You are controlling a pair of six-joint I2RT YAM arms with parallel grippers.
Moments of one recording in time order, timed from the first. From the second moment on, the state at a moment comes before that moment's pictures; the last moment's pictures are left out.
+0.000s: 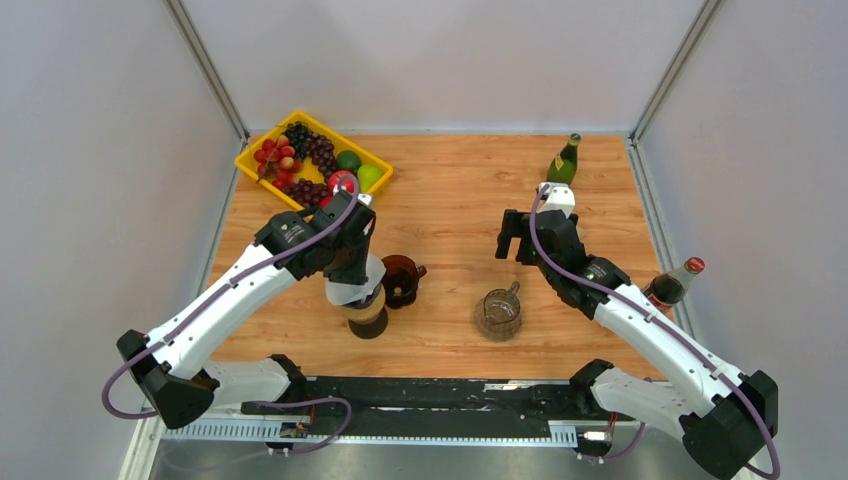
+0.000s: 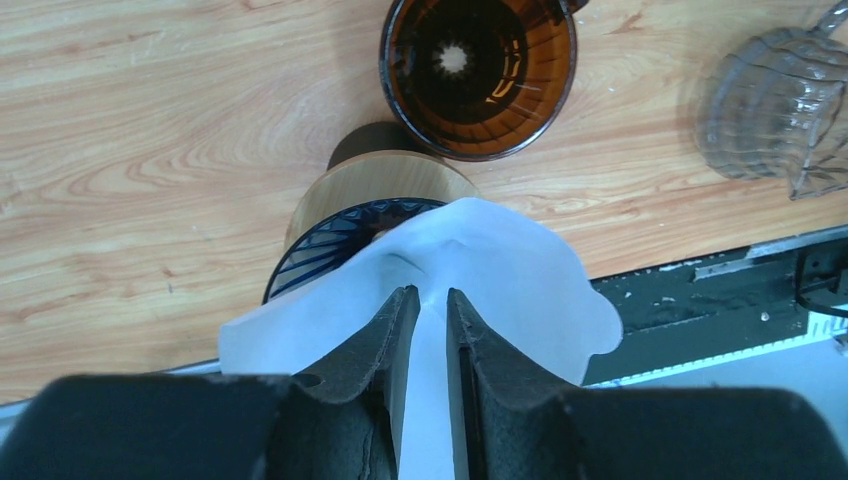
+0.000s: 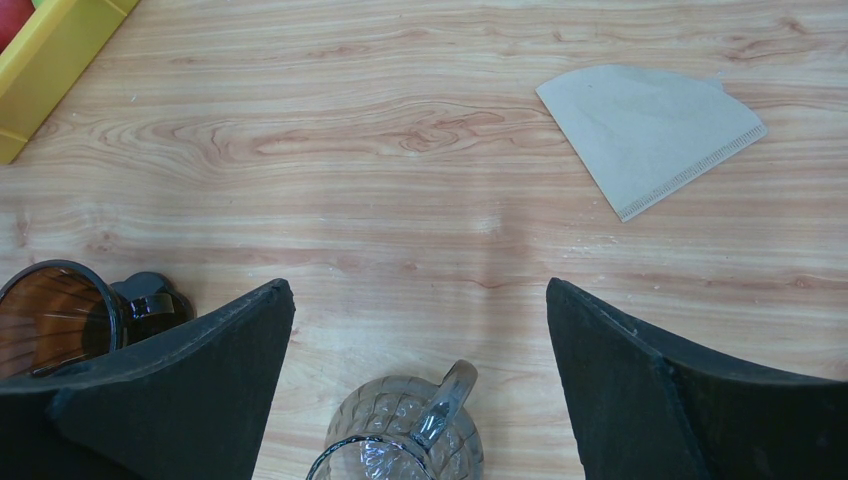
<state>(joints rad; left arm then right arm) -0.75 1.20 1.32 -1.21 -0.15 -0.56 0.60 1.00 0.83 -0.41 0.39 0.45</state>
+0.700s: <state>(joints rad) -0.75 1.24 1.28 -1.22 -0.11 -0.50 0.60 1.00 0.83 -0.41 0.39 0.44</state>
